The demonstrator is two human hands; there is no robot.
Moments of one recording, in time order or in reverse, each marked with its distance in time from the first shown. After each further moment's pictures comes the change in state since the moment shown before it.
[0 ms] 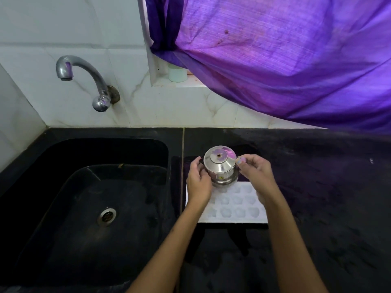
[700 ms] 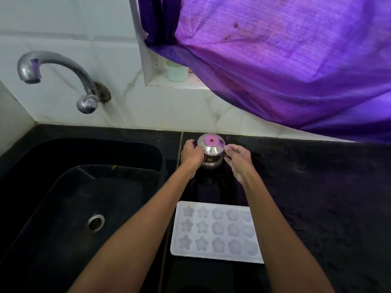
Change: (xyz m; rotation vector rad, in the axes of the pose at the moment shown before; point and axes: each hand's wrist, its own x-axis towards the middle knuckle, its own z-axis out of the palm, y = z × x) left_hand 0.143 0.033 0.037 0.250 -0.010 -0.203; right_hand 0.154 0.025 0.045 0.230 -0.006 0.245
